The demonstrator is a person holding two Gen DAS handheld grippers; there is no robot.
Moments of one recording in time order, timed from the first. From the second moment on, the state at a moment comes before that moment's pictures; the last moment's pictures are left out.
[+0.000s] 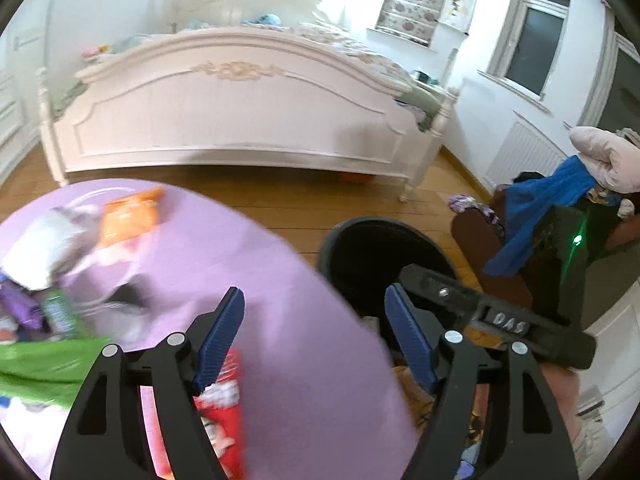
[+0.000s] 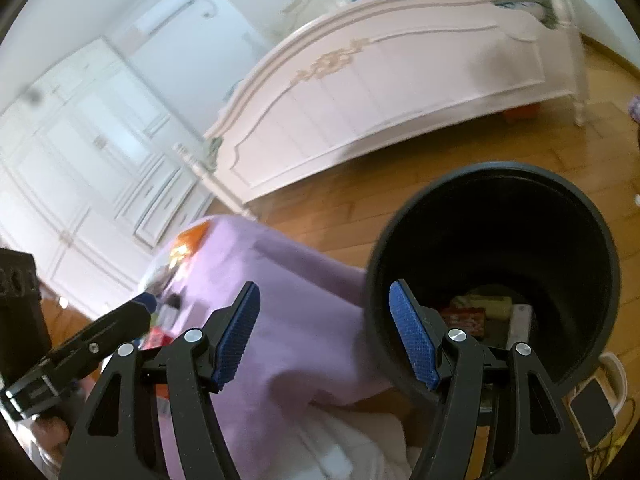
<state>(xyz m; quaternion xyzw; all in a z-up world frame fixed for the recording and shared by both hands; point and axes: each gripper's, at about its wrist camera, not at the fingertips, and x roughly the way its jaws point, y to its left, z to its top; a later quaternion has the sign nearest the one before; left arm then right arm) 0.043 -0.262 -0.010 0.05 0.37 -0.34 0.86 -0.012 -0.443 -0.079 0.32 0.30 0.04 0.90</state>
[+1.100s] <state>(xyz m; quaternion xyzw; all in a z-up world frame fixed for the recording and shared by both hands) 0.027 -0.062 -0.037 0.20 0.37 -0.24 0.88 0.036 -0.230 -0.052 0.06 0.42 0.14 0.89</state>
